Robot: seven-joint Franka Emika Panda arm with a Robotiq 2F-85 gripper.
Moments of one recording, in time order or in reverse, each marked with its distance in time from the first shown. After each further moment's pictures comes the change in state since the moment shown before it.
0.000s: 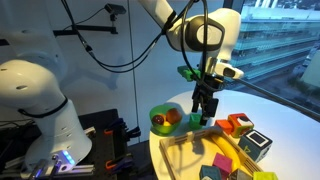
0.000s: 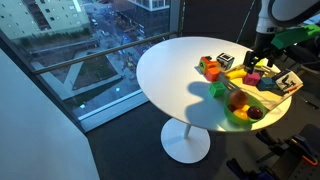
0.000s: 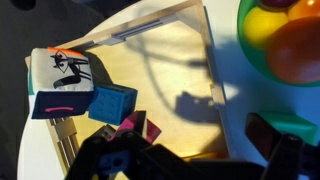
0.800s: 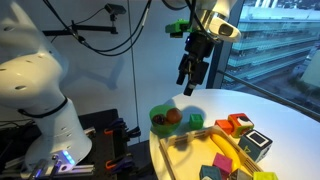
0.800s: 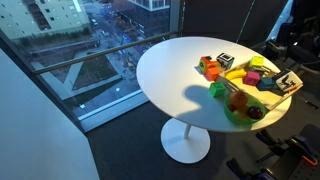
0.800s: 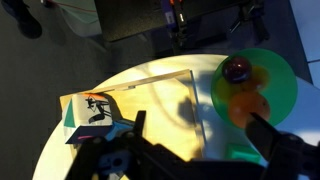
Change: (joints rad) arm -0.011 -0.253 0.010 0.039 0.057 -0.397 -0.126
